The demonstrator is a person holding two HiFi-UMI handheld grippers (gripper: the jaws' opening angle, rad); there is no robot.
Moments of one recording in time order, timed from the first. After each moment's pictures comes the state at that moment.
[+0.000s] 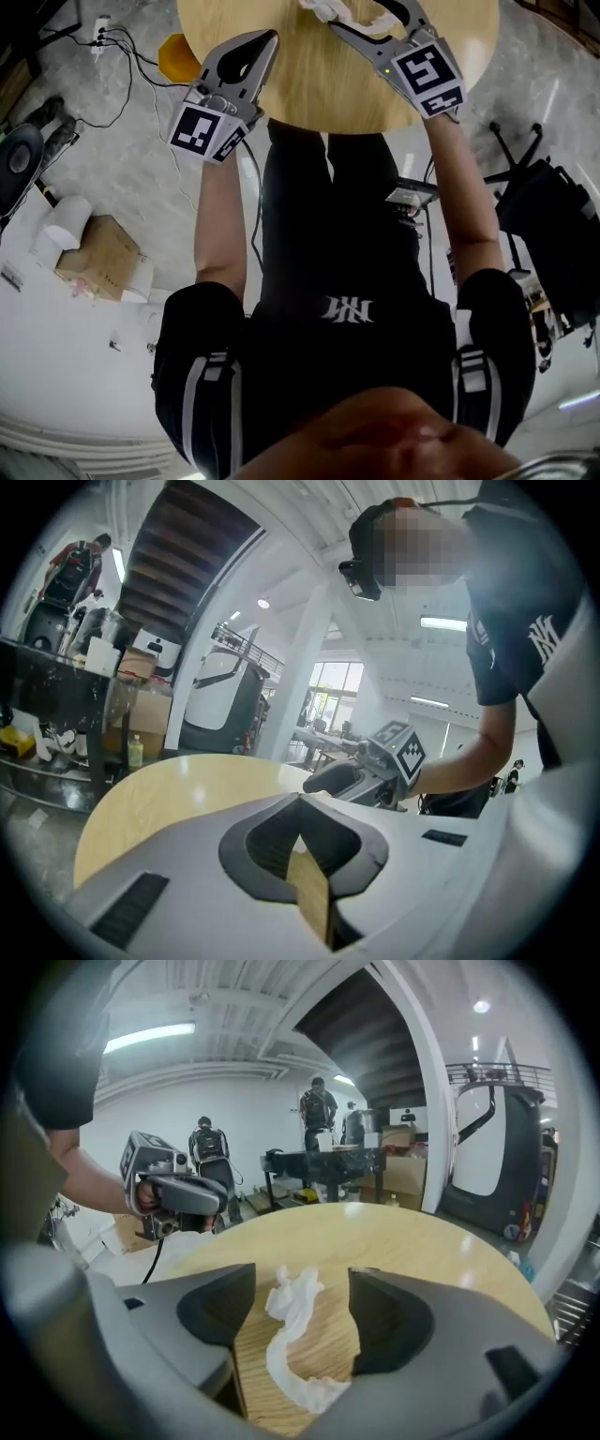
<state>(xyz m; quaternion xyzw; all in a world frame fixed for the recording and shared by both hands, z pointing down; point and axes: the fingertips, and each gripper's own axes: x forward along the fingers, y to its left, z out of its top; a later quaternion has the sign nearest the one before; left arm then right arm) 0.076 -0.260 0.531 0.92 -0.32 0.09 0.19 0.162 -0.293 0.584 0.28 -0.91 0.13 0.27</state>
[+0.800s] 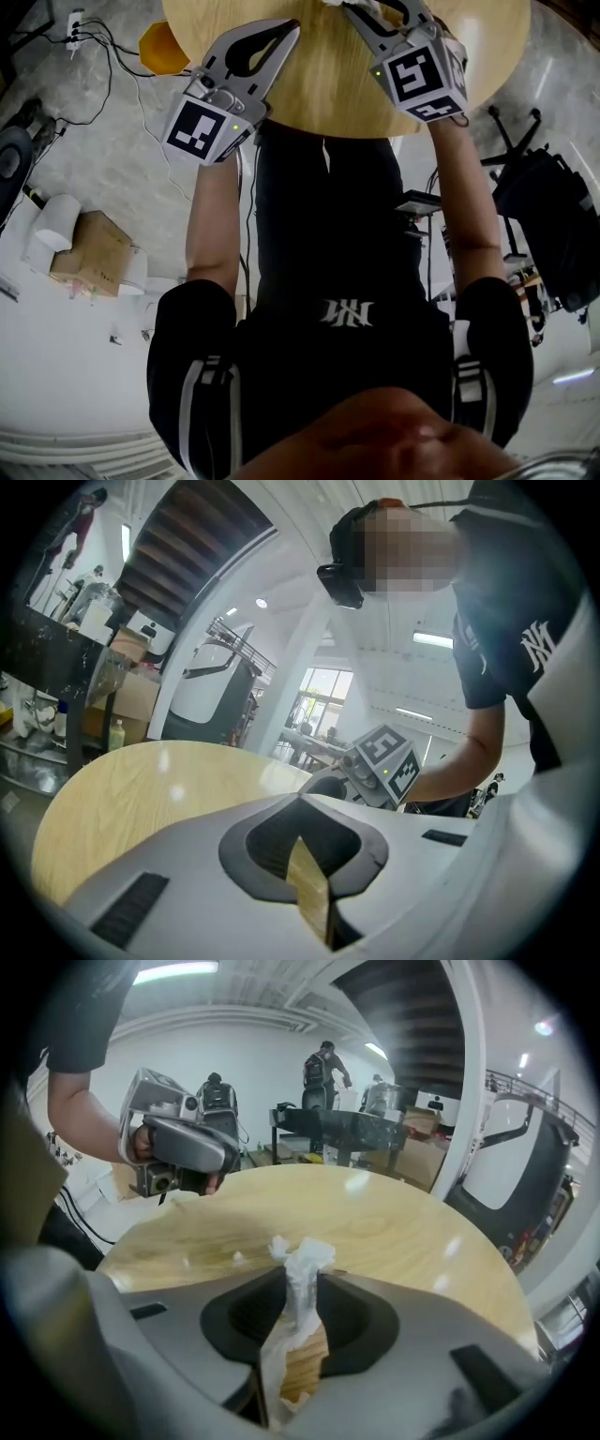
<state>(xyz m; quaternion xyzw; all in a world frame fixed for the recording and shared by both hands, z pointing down) 0.082 -0.263 0.558 0.94 -0.27 0.06 0.20 0.143 -0.290 0.641 0.26 -0.88 0.08 0.40</state>
